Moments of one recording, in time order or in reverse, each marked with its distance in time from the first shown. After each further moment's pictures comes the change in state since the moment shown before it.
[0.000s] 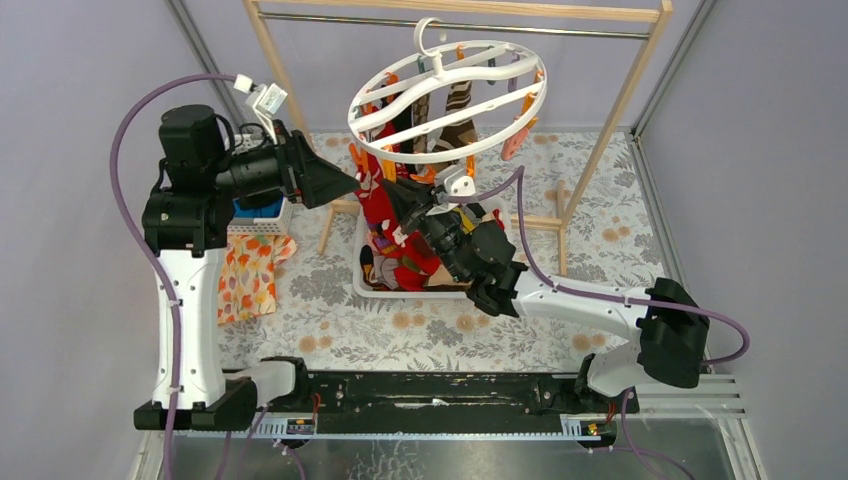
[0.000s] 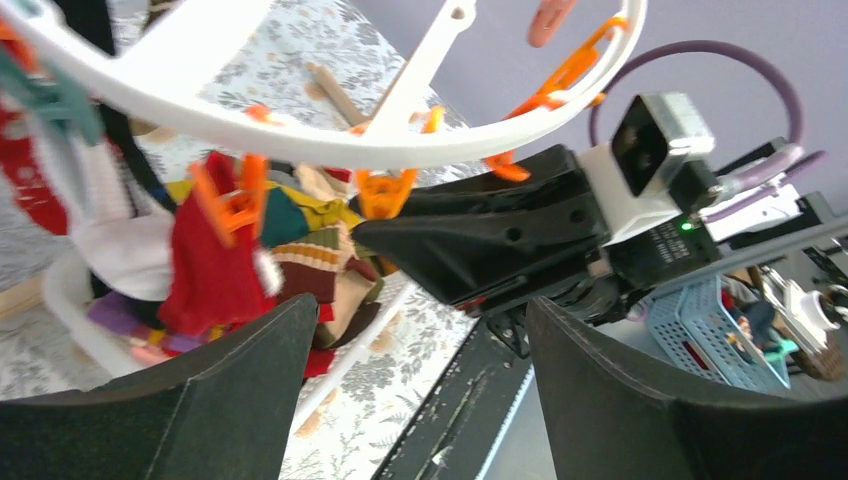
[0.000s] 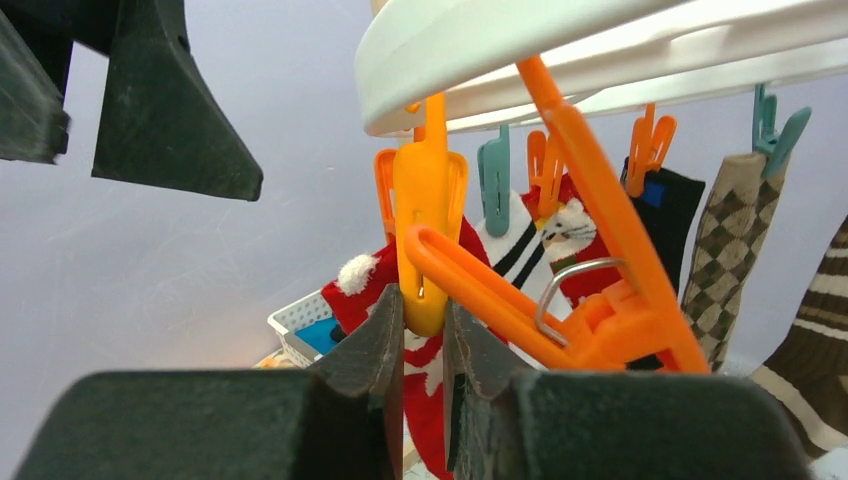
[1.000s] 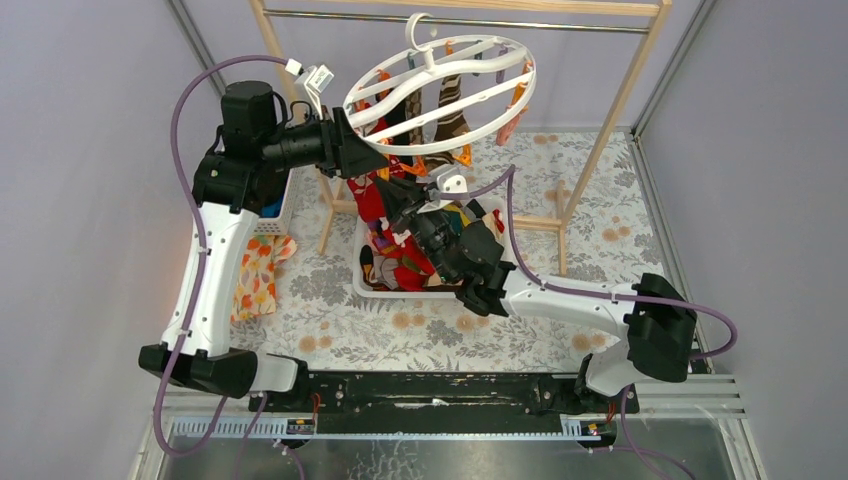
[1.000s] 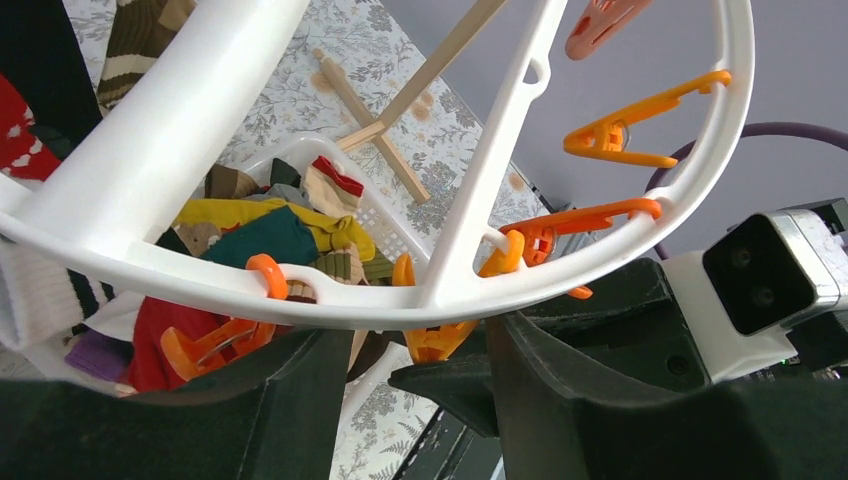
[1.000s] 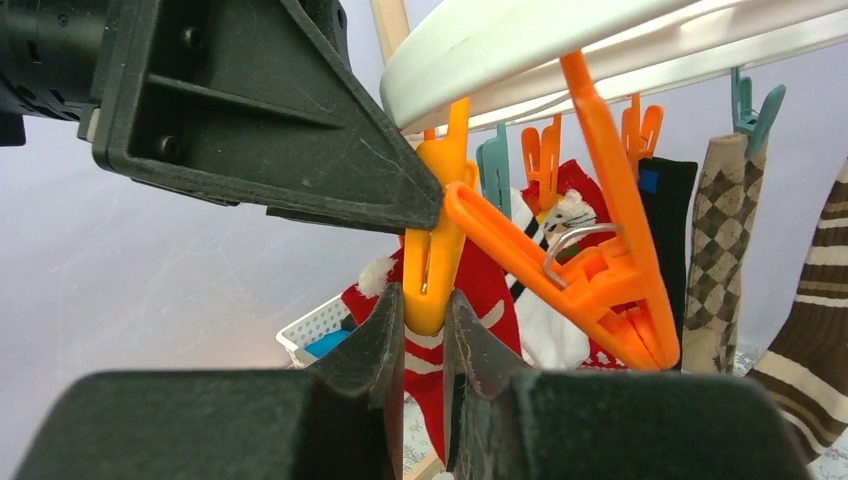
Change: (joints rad) left arm -0.203 0.173 0.010 0.145 -0.189 -0.093; right arm 0.037 0.064 0.051 0.021 0.080 0.029
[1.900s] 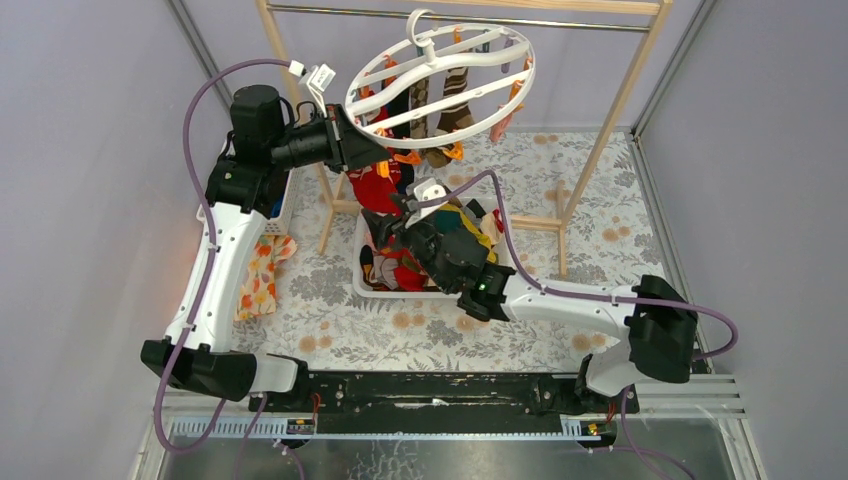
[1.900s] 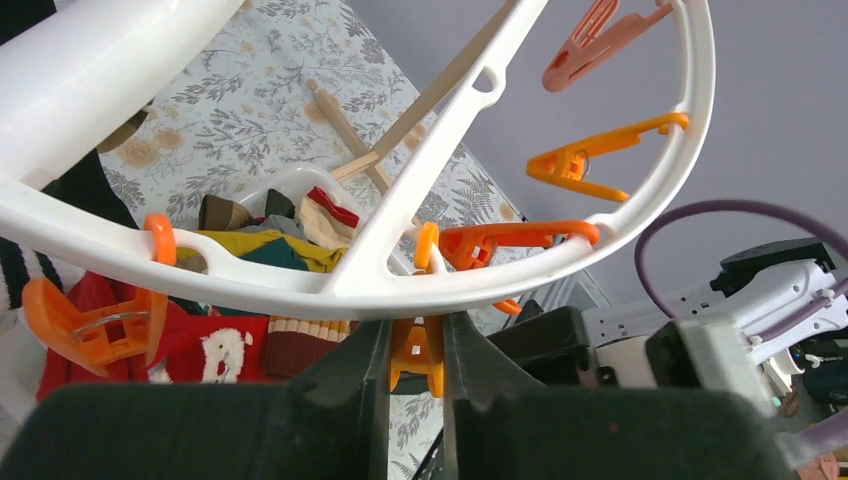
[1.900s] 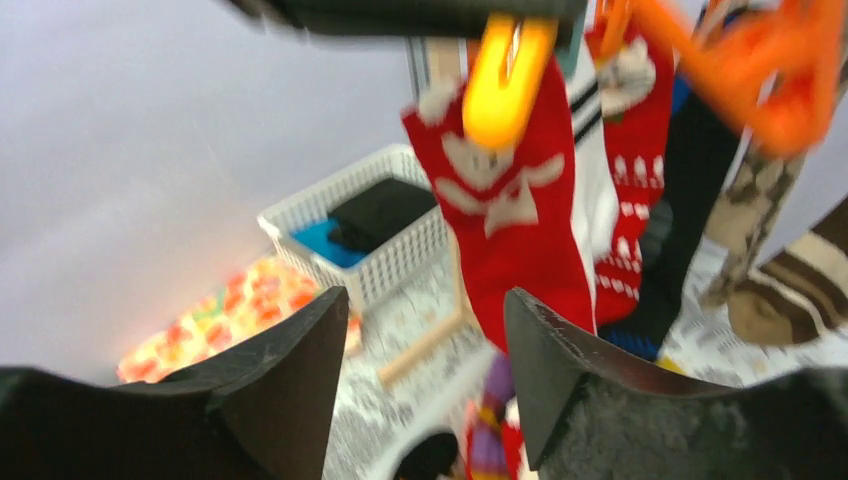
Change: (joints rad) left arm -0.006 -0.007 -0.126 0.219 0.000 -0.121; right arm 0.015 0.011 0.001 -0.174 -0.005 0.035
